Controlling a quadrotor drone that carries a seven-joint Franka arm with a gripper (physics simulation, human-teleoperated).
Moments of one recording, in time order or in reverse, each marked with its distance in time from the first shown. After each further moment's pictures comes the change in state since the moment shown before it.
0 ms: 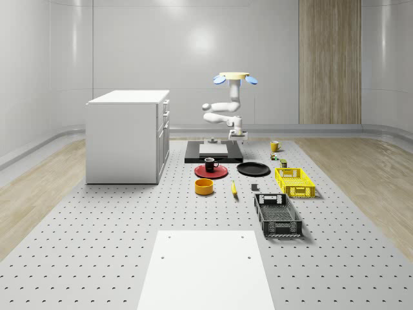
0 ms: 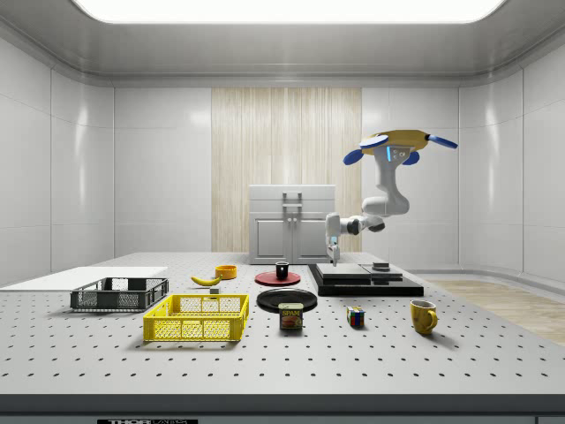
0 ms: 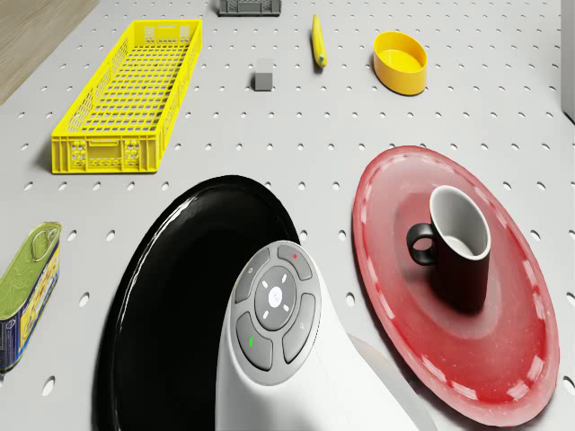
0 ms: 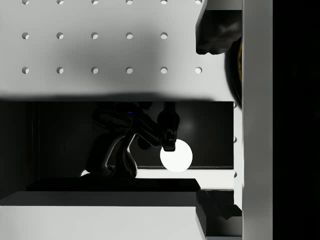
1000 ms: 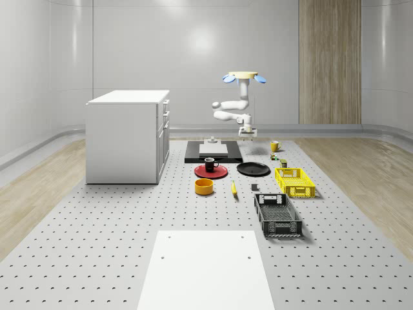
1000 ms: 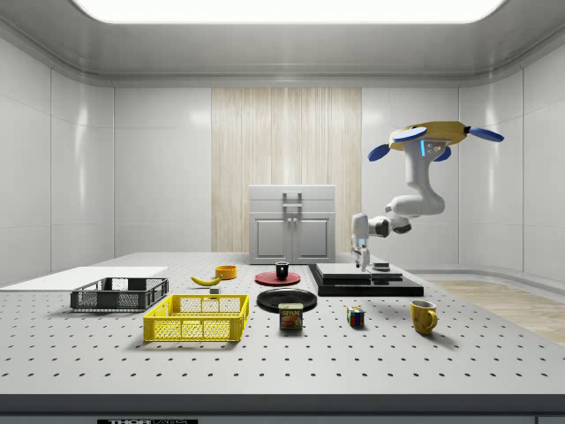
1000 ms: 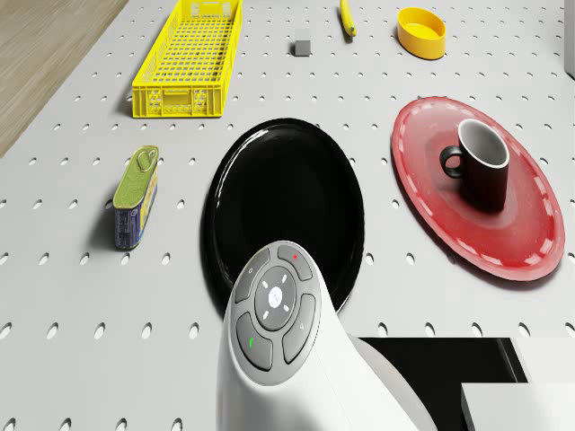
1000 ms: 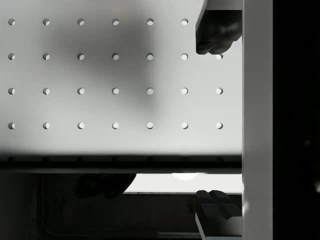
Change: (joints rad) arm 0.002 0.005 -0.001 0.000 -0.002 -0.004 -0.002
